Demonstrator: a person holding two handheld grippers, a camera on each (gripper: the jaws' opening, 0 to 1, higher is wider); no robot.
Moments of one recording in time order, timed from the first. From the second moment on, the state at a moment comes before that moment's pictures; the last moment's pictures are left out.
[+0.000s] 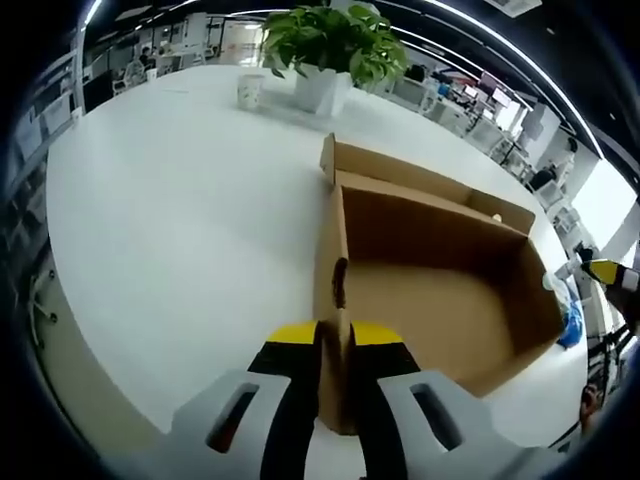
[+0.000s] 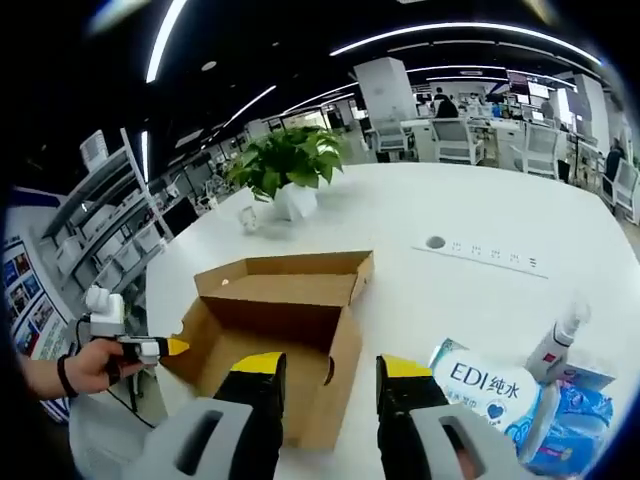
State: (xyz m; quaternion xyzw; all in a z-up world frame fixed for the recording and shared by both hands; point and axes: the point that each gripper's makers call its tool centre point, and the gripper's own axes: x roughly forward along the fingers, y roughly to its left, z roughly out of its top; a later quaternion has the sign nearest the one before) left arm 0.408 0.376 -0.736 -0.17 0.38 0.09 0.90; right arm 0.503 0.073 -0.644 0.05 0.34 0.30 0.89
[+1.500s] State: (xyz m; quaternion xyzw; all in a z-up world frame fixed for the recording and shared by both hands) left arm 0.411 0.380 -0.740 -0.17 0.38 0.10 0.90; right arm 0.667 0.144 -0.717 0.06 0.43 0.25 0.86
